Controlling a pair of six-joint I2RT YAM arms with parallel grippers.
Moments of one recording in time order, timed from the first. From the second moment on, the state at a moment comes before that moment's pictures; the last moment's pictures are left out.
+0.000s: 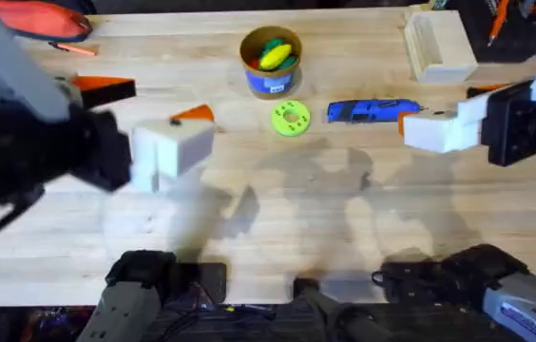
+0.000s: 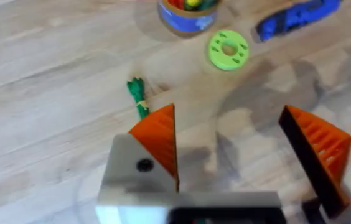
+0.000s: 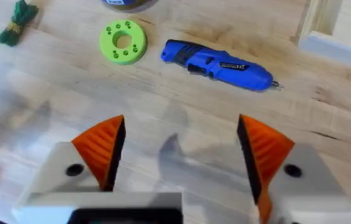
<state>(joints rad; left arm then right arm) -0.03 0.69 1.18 -1.19 0.34 0.16 0.30 0.80 1.08 -1.10 -0.03 0.02</state>
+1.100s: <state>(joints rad) 0.01 1.77 1.31 -1.11 0.03 0.10 0.30 0.80 1.08 -1.10 -0.03 0.02</state>
